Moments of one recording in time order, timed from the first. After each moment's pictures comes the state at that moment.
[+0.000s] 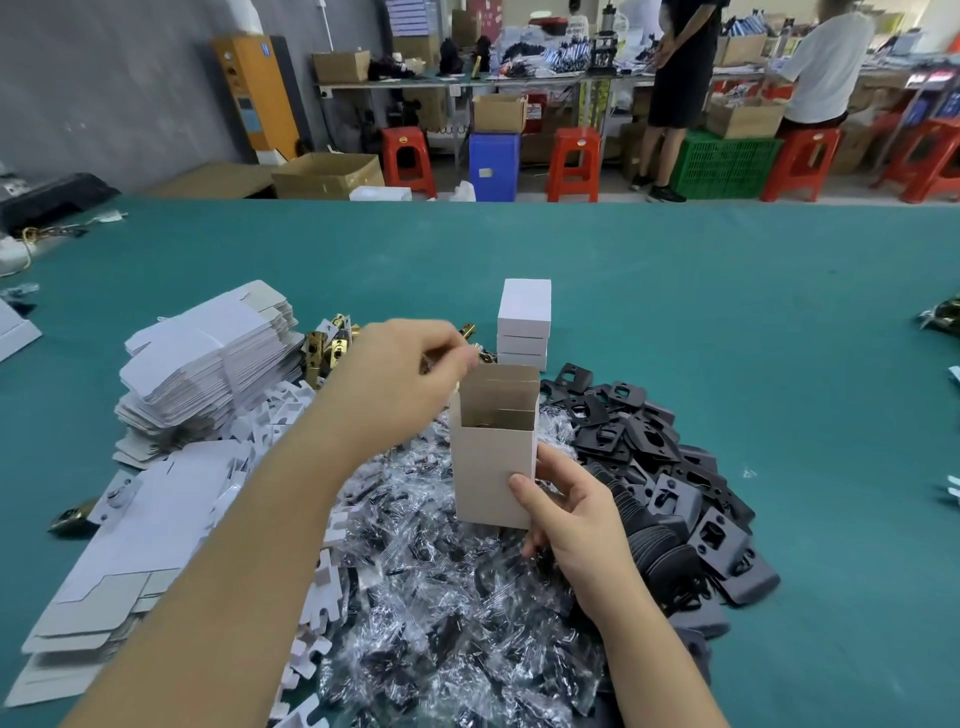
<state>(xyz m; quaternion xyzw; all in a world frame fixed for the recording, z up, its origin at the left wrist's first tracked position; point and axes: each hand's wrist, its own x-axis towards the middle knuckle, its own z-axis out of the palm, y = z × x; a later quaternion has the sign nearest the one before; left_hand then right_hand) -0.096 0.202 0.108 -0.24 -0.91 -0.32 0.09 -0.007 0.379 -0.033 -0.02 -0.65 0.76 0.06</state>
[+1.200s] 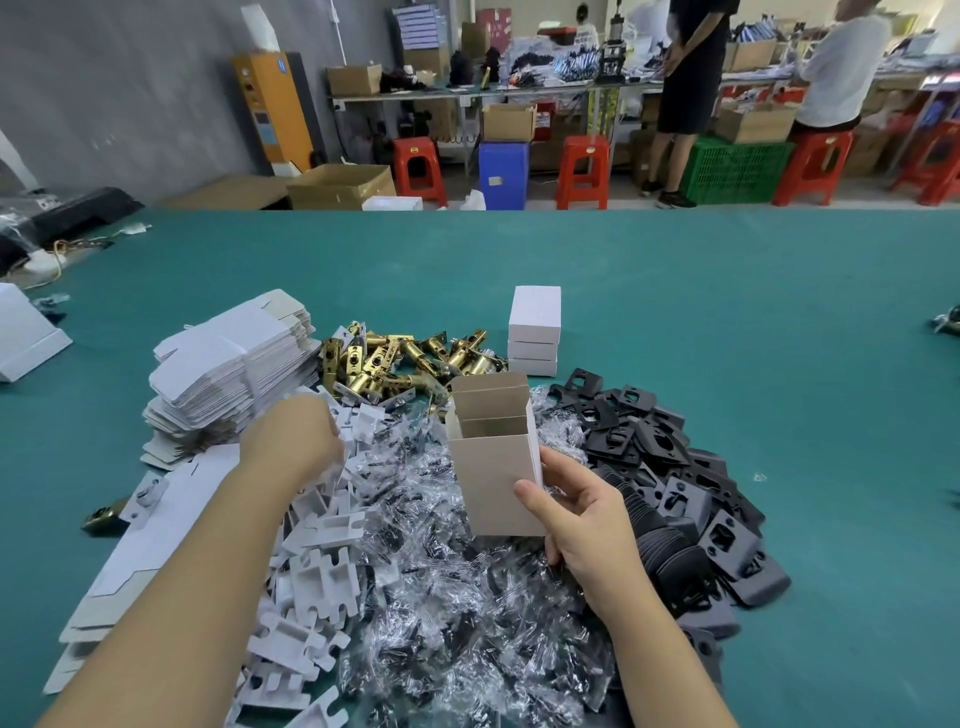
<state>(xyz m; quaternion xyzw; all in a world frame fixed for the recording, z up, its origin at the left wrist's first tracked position) -0.138 0.109 0.043 0.06 -1.00 -0.03 -0.04 -0.004 0.376 -0.026 -0.02 -0.64 0.76 0.08</state>
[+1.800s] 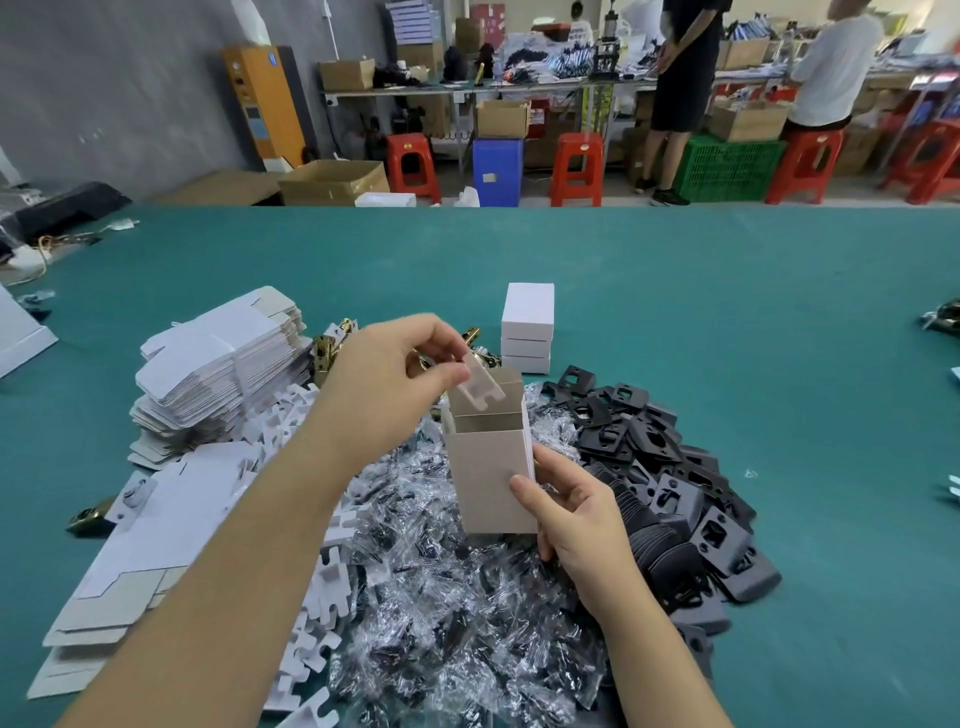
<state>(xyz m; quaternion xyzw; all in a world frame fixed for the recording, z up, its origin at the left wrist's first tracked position) -0.085 0.193 0.110 -0.22 -0.88 -0.42 0.09 -0.004 0.375 -0.024 -0.01 -0.61 0.79 0.07</state>
